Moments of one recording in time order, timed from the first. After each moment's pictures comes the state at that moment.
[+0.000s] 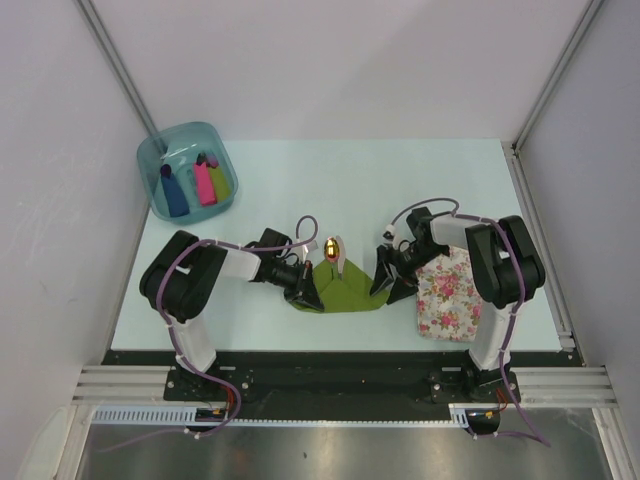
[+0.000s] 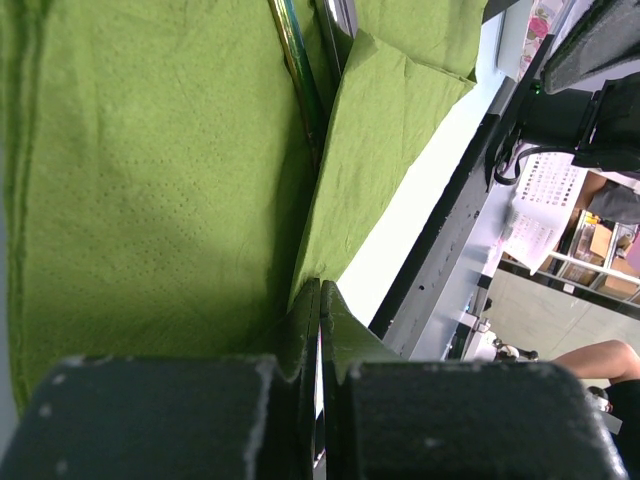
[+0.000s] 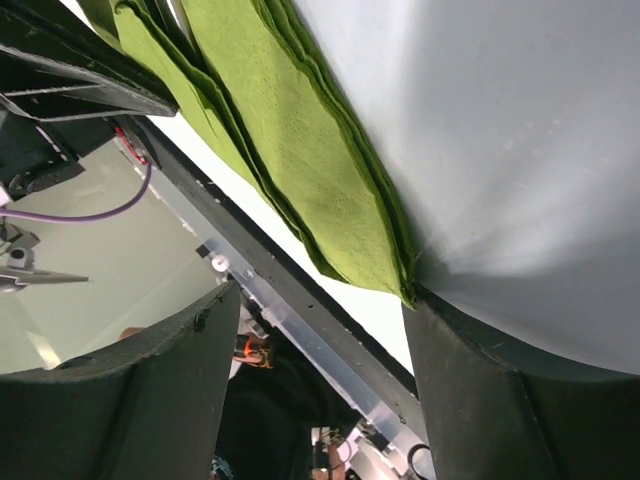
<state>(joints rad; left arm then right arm) -0.45 1.82 0.73 -0.03 0.92 -0.40 0.29 1.91 1.07 -0.77 -0.83 0.15</state>
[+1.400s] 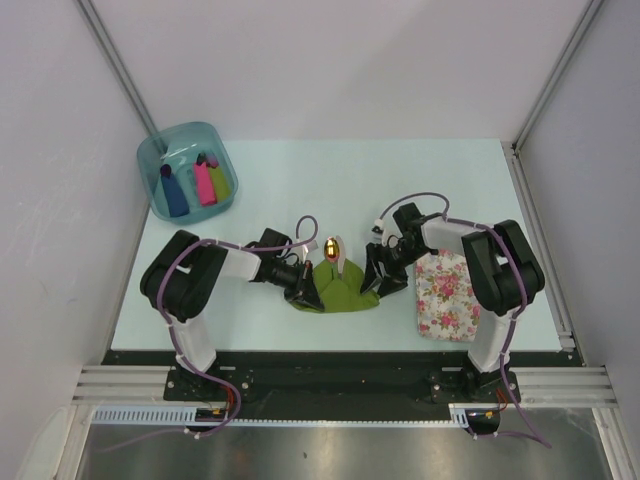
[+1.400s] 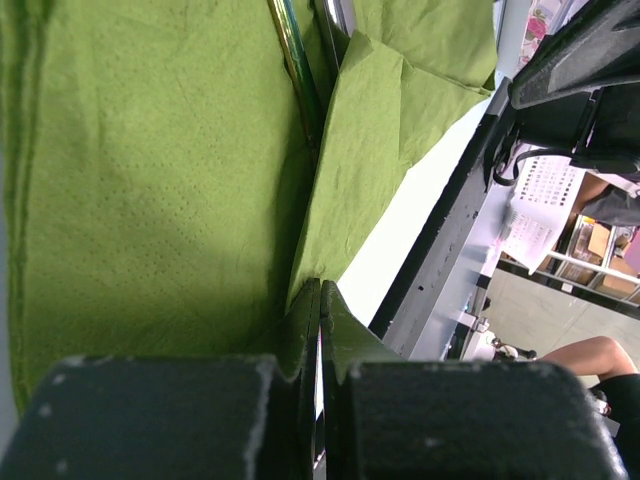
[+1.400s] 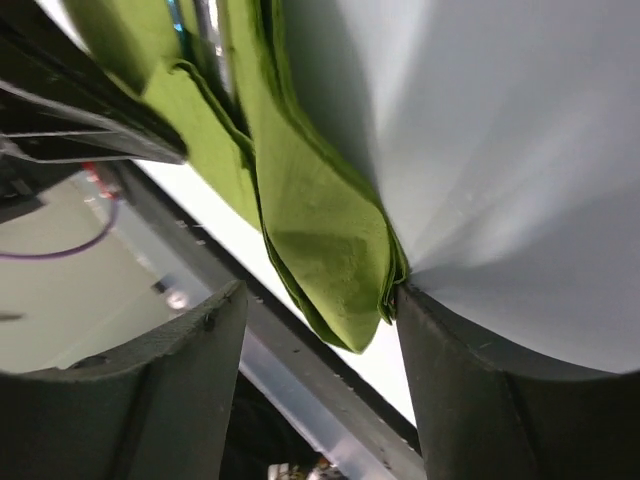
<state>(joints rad) -0.45 1.83 0.73 -0.02 0.92 -0.40 0.38 1.86 1.07 -0.63 -0.71 0.24</state>
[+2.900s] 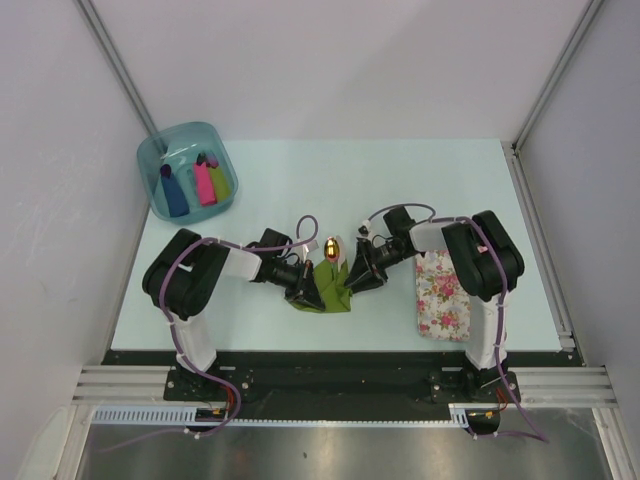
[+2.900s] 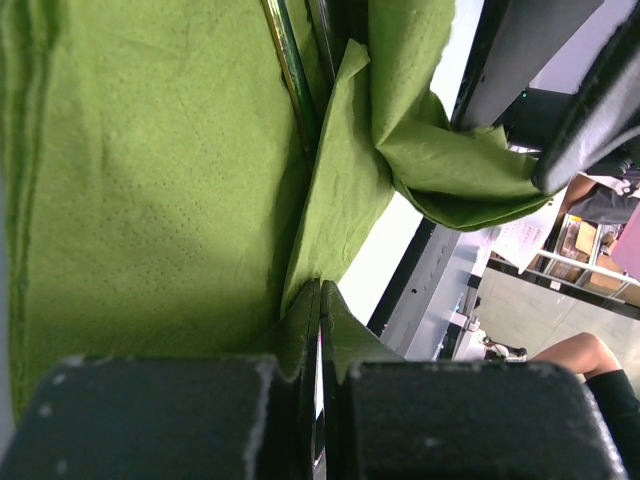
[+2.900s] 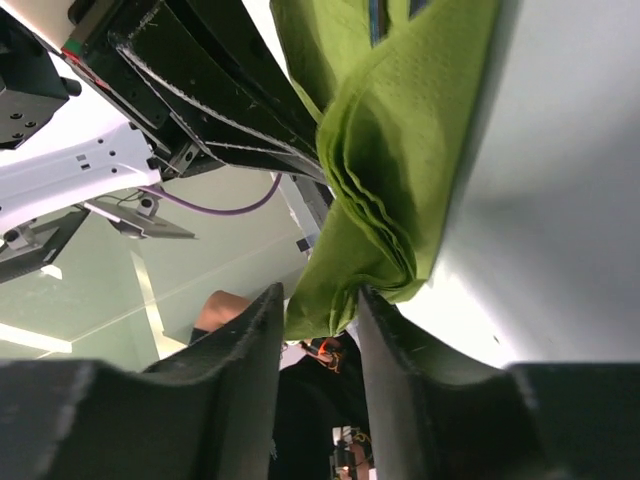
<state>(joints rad) -0.45 1.85 0.73 0.02 0.94 -0.43 0.40 2.02 1.08 -0.34 -1.16 0.48</state>
